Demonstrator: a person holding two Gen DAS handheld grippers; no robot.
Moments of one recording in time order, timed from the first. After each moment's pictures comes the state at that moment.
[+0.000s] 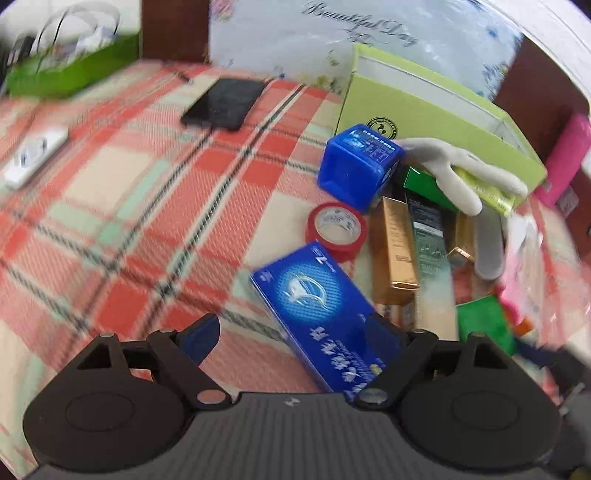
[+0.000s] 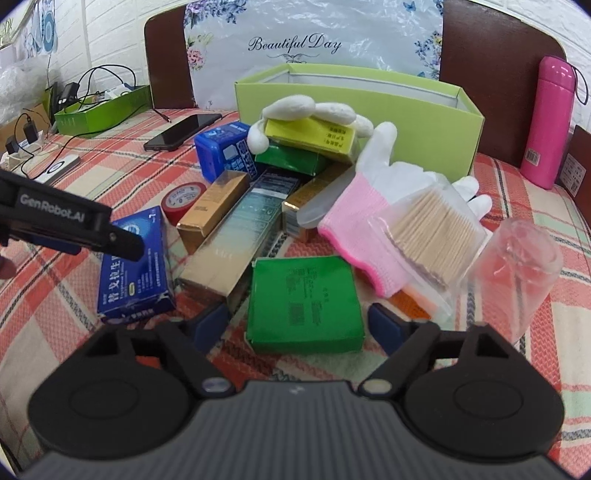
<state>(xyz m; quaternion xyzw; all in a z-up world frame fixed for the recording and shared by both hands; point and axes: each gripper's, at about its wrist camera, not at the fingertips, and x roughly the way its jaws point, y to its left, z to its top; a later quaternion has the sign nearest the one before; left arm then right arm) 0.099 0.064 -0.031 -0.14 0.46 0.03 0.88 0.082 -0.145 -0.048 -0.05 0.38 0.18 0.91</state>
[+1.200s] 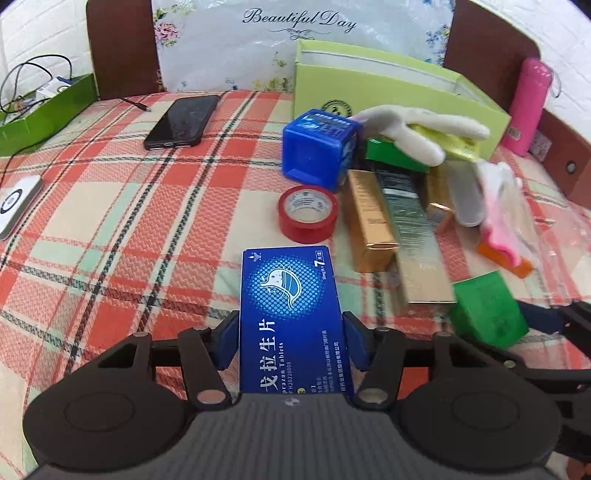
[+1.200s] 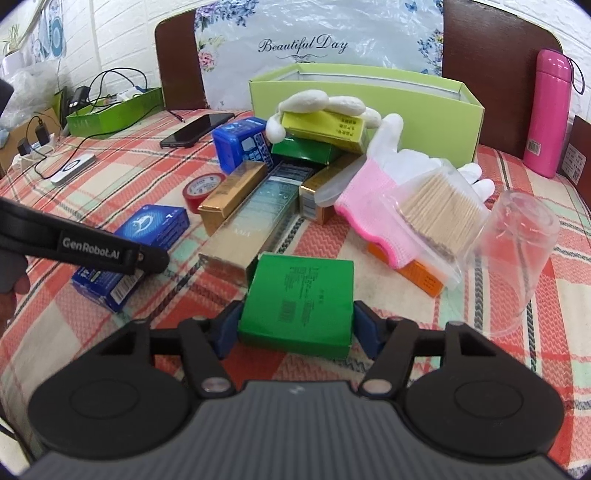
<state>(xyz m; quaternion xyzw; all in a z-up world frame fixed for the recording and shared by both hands) 0.083 0.042 -0.034 -0.03 0.43 -0.03 0.90 0.057 -0.149 -0.042 -0.05 0.37 0.20 0.91</state>
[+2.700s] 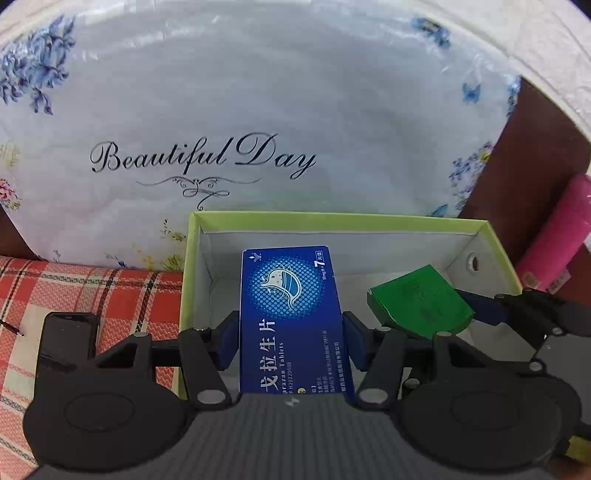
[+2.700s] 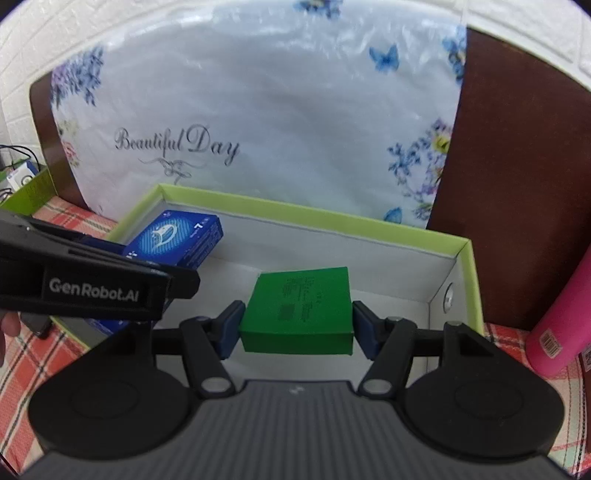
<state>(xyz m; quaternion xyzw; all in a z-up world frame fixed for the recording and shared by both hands) 0.367 -0.003 0.029 -0.02 0.42 -0.10 0.90 0.360 -0.135 0.010 -0.06 0.38 0.12 0.91</state>
